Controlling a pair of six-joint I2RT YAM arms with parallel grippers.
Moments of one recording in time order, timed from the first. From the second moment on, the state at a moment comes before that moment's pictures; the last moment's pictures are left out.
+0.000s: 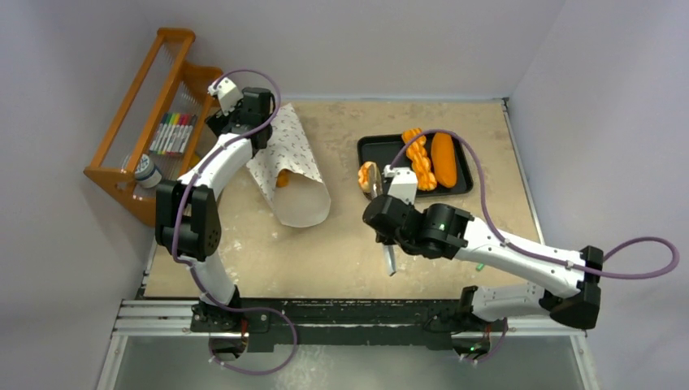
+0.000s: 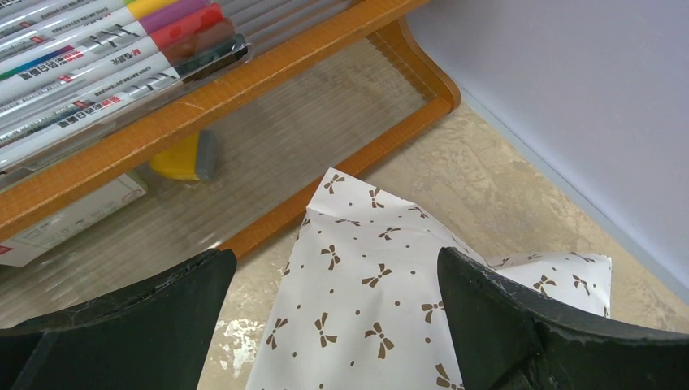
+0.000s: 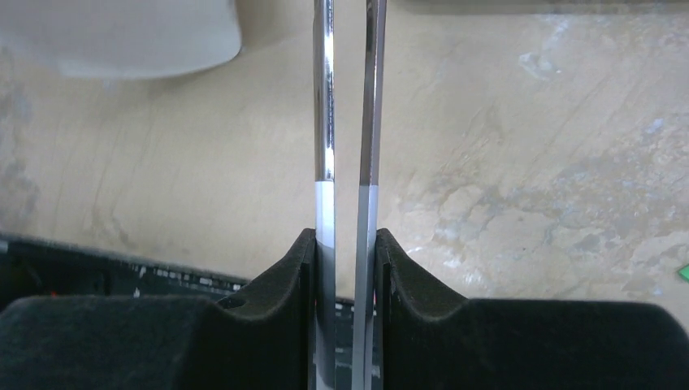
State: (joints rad) left arm -0.21 1.79 1.44 -0.25 -0.89 -0.62; right arm 1.20 1.22 1.25 -1.06 0.61 0.95
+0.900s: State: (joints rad) left arm -0.21 1.79 1.44 -0.25 -0.89 -0.63; right arm 0.57 1.28 0.90 -0.22 0.17 0.77
